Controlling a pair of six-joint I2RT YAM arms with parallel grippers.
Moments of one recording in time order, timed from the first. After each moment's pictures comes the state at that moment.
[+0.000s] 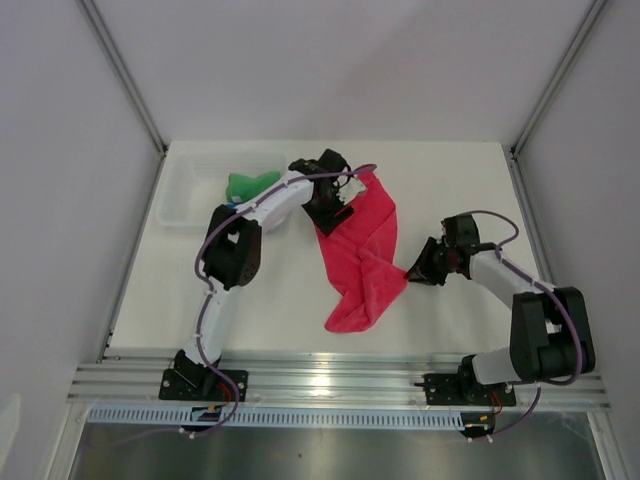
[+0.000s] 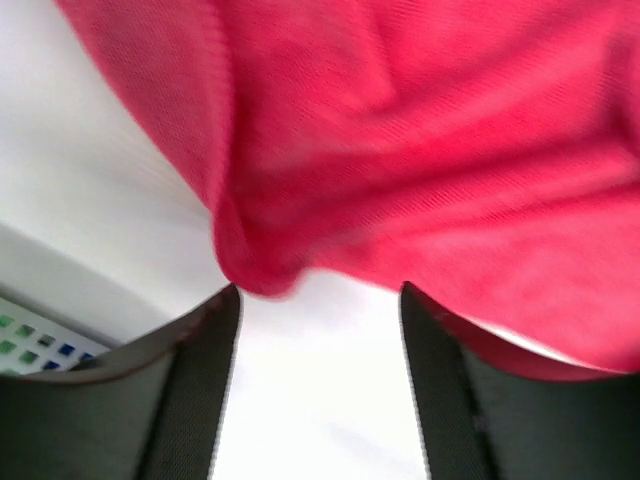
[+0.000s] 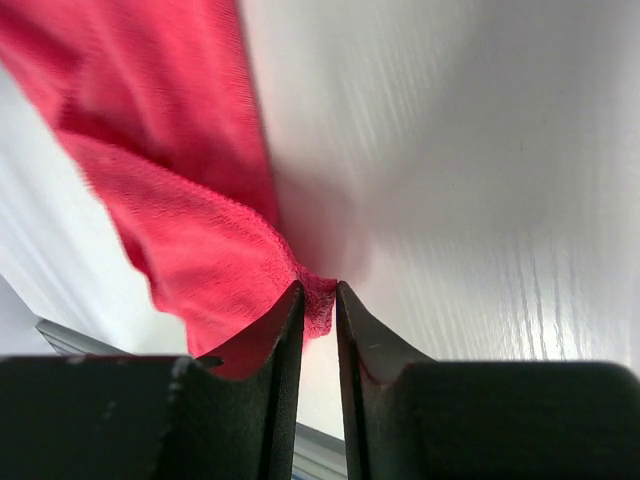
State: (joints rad) left arm -0.58 2.33 2.05 -0.94 0.04 0.38; right arm 0.15 1.45 0.73 -0.38 -0.37 0.64
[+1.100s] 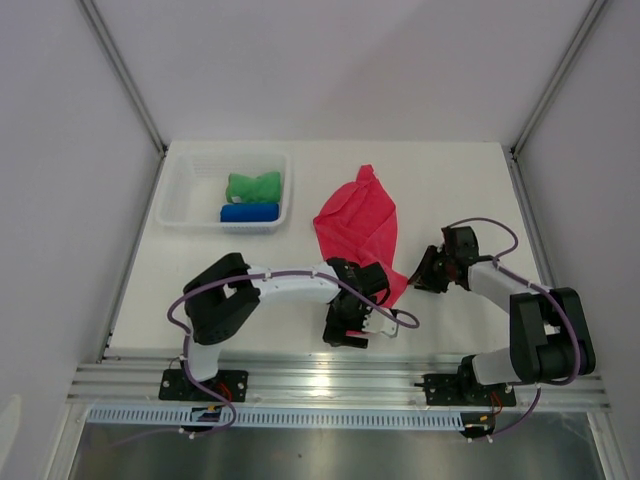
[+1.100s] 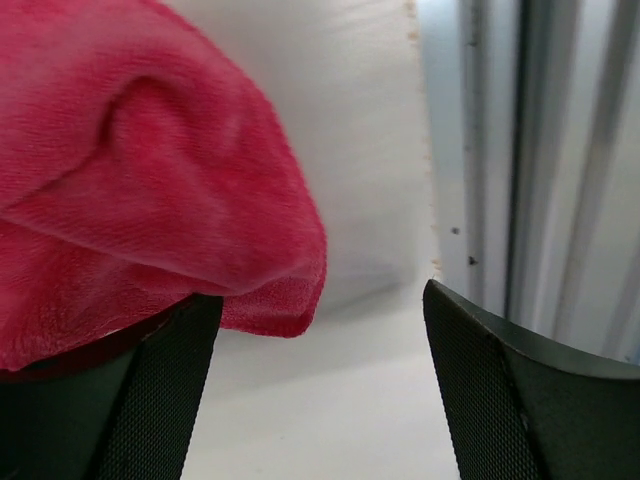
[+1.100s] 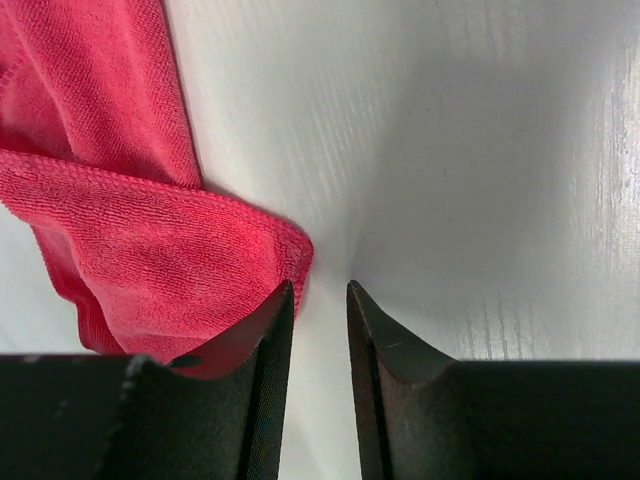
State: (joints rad) left arm -1.12 1.92 1.31 -0.85 0.24 0.67; right arm 0.15 1.40 0.62 -0.24 -0.28 0.57
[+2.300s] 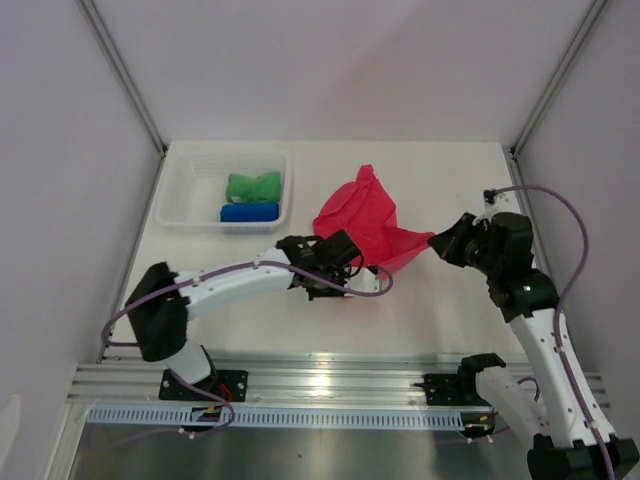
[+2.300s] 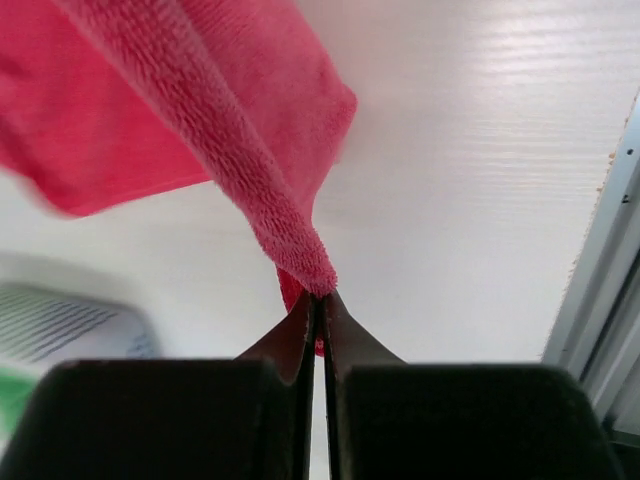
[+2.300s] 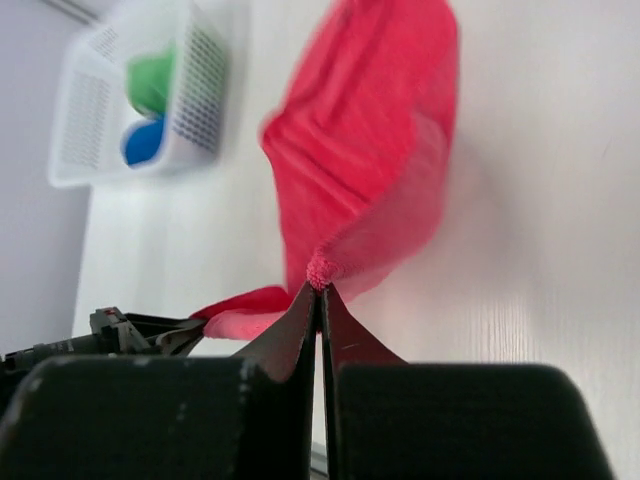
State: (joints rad) left arm -1.02 1.64 1.23 -0.81 -0.02 0.62; right arm 0.17 0.82 0.84 -0.51 -0.25 0.57
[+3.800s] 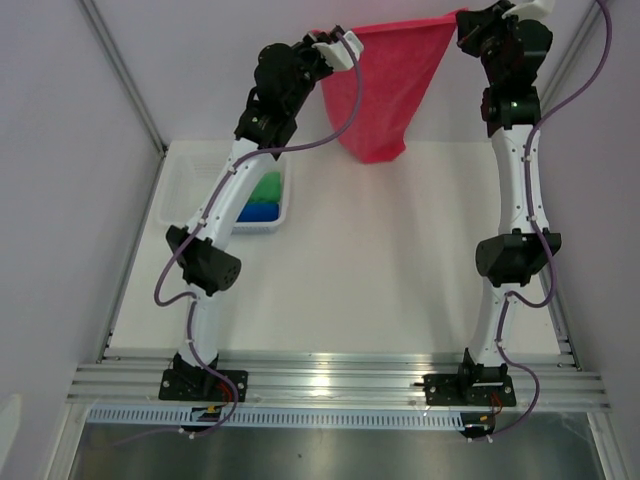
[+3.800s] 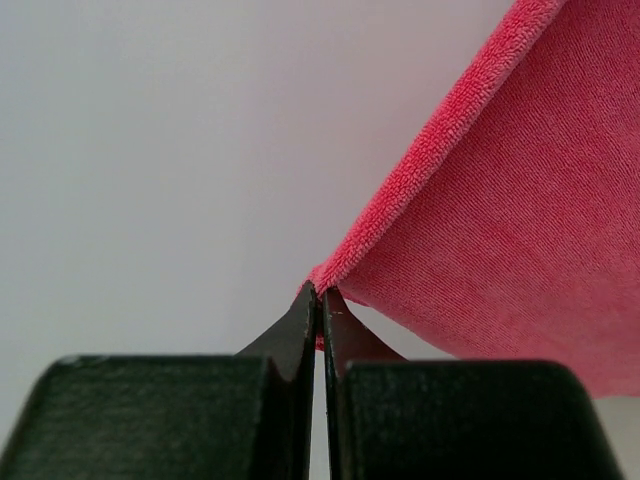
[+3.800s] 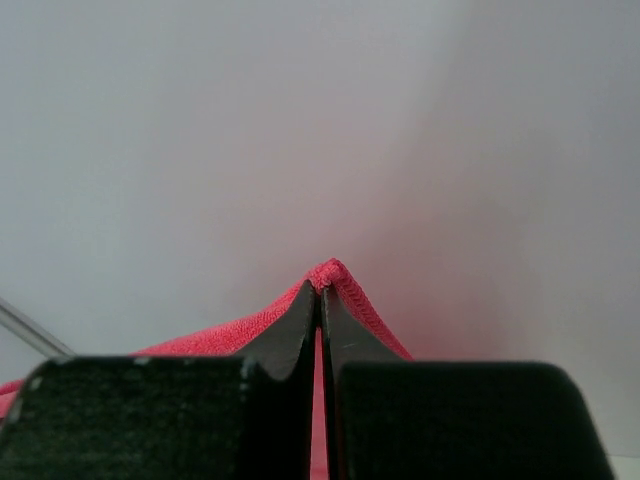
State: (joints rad) left arm -0.50 2.14 2.52 -0.16 -0.07 0.87; right arm 0.04 2.13 2.57 -0.15 -0.13 0.55
